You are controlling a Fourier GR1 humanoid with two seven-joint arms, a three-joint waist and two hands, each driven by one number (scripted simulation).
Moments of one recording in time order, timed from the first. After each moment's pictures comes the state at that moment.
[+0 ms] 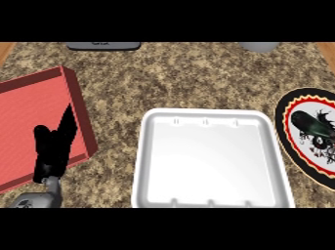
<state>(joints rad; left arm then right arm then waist) -0.06 0.14 -0.02 -1.50 -0.05 0.16 0.25 -0.35 -0.69 -0.44 -0.59 0.02 0.42 -0.64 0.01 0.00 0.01</state>
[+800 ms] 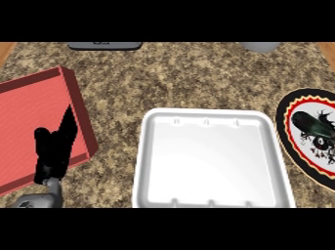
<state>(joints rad) -0.05 0.12 -0.01 -1.51 -0.07 0.14 0.23 -0.40 -0.70 -0.40 -0.42 0.10 0.29 -0.72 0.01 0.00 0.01</state>
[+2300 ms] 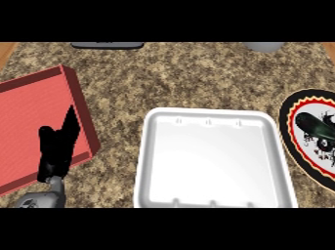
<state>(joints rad) -0.06 0.10 0.00 -1.50 -0.10 0.12 0.23 -0.39 -0.86 -0.48 -0.13 0.10 0.20 -0.87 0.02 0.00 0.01</state>
